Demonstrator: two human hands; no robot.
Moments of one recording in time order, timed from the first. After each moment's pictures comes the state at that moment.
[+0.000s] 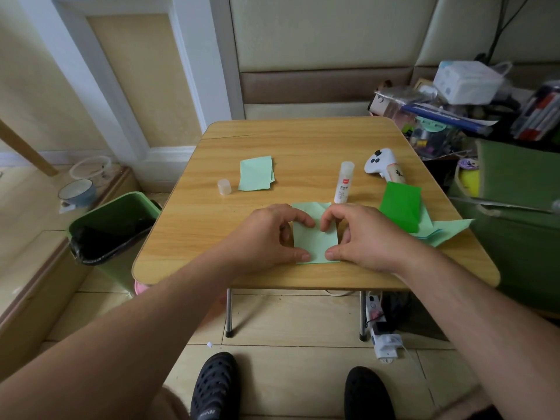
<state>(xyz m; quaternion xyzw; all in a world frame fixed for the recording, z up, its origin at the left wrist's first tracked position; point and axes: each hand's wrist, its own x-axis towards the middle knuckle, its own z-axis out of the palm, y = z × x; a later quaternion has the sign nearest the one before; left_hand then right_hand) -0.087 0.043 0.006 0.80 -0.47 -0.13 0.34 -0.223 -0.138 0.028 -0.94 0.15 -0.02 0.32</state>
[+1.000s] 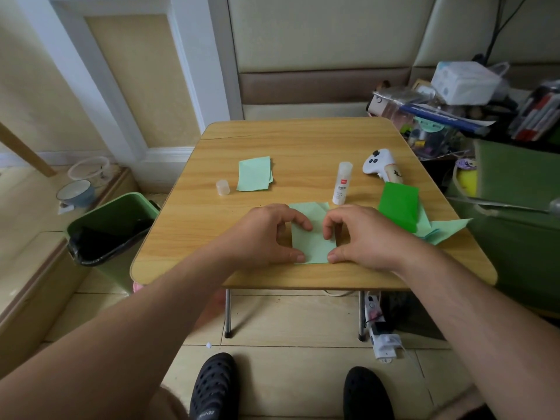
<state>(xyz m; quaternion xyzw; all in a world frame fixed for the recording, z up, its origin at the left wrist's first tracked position) -0.083 0.045 0.012 0.80 -0.49 -0.13 0.31 -0.221 -0.147 0.023 -0.96 0.12 -0.01 0.27</state>
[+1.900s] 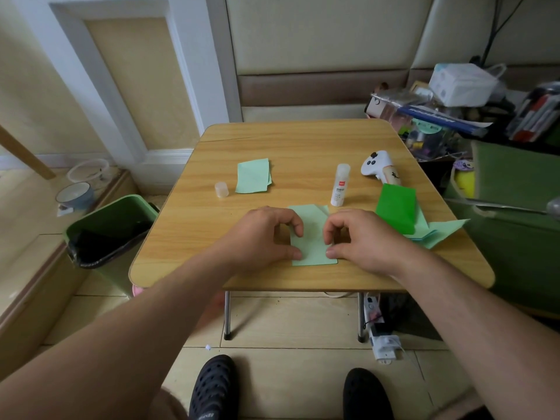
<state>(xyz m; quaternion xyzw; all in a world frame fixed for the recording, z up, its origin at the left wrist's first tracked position) -0.084 0.043 0.010 0.82 -0.48 -0.11 0.28 -0.222 -0.149 0.013 -0.93 0.13 -0.04 0.33</state>
